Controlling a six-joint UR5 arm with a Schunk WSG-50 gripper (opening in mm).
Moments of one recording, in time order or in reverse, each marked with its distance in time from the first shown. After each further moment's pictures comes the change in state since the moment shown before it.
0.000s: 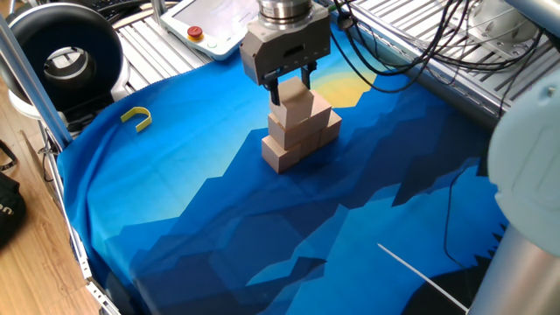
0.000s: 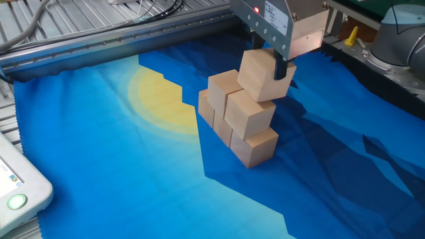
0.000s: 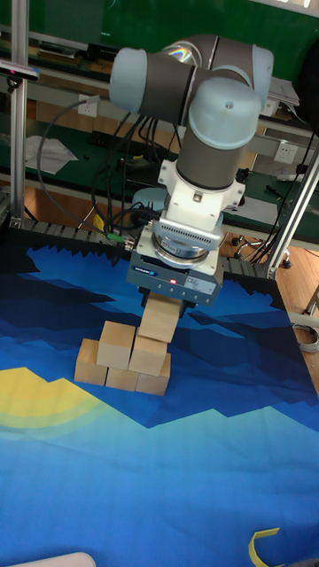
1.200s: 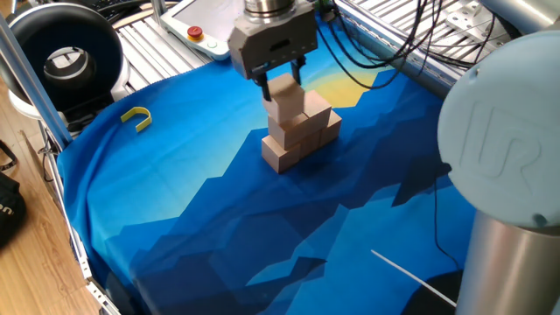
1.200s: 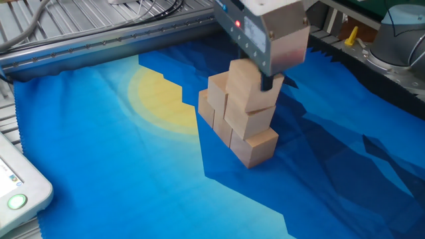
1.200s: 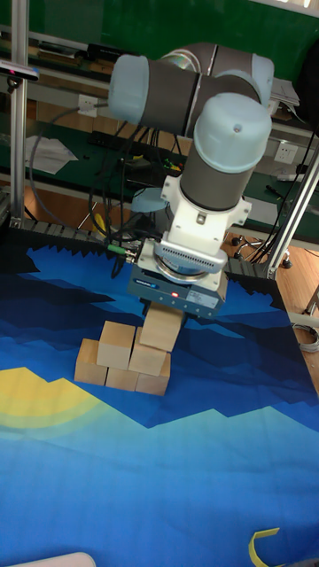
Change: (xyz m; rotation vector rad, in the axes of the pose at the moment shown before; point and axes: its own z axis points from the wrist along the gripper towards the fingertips) arm -0.003 -0.002 -0.003 0.017 0.091 -0.022
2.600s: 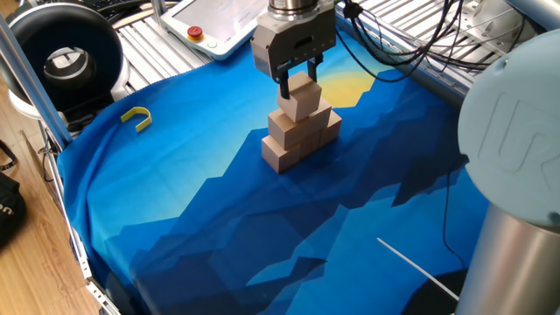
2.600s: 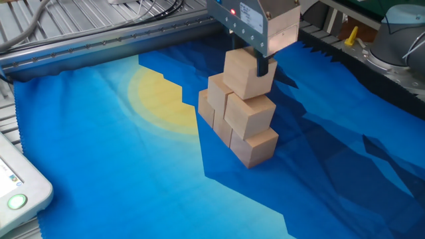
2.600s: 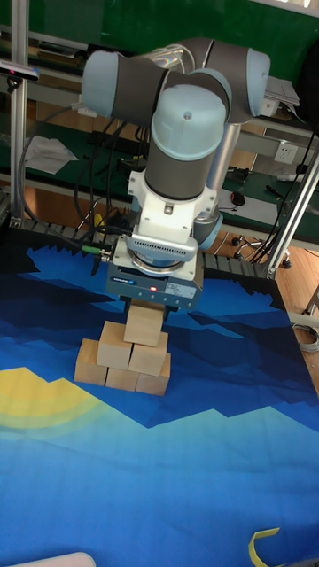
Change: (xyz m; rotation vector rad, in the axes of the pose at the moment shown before) arm -0.011 -0.026 0.011 -0.042 -0.058 -0.064
